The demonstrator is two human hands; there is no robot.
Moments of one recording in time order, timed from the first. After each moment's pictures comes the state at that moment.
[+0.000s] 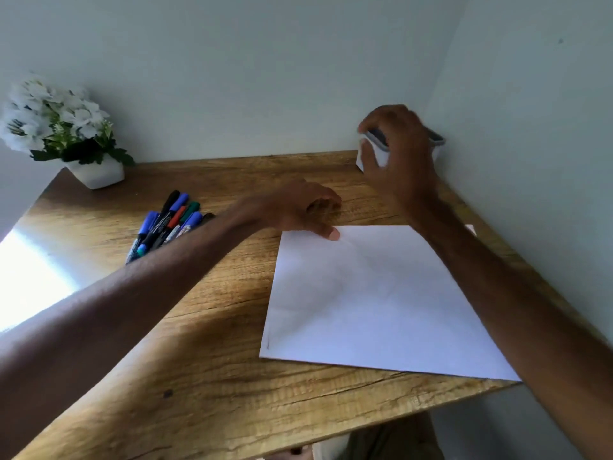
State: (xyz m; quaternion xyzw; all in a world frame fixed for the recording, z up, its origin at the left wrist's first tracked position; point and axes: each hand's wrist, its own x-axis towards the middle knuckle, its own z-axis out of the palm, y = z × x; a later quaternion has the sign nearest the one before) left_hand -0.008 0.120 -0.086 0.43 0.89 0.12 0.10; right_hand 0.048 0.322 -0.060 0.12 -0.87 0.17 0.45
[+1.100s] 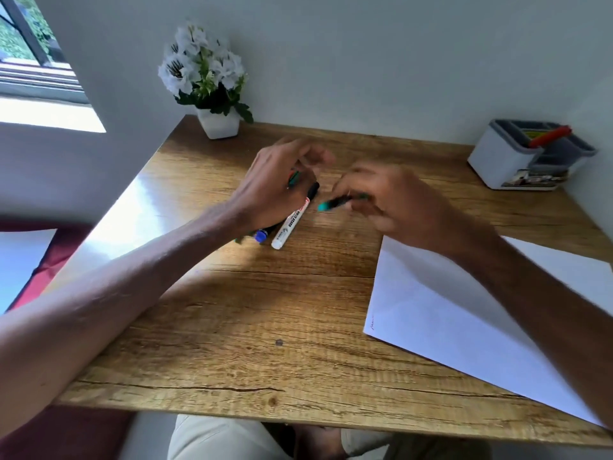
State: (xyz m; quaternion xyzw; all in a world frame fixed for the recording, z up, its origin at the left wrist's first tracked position) left_hand 0.051 -0.049 -0.095 0.26 0.88 0.34 -0.18; right_hand 0.060 0.179 -0.079 0.41 -0.89 0.16 0.11
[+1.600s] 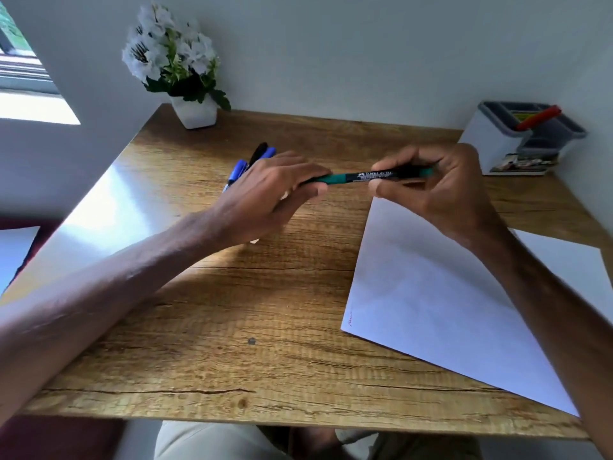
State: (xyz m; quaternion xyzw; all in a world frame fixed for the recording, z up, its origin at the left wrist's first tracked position) left_hand 0.059 -0.036 -0.108 0.40 0.87 0.23 -0.19; right_hand 0.082 0.231 -0.082 0.24 -0.83 0.48 0.16
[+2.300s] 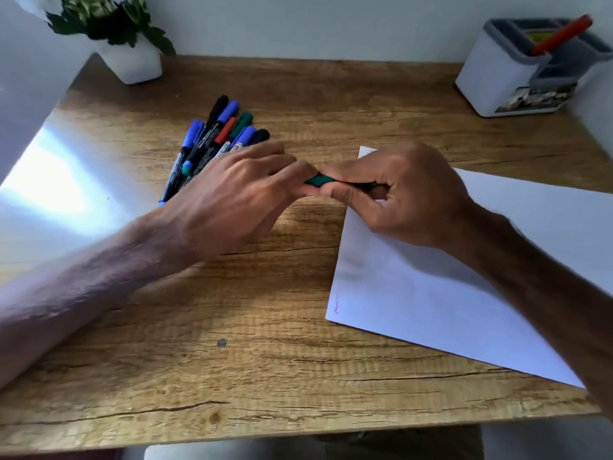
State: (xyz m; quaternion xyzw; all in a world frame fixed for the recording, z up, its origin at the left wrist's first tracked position) left_hand 0.085 -0.024 -0.113 0.46 0.86 0.08 -0.21; right_hand 0.091 0.214 -0.110 0.35 -0.90 0.22 0.16
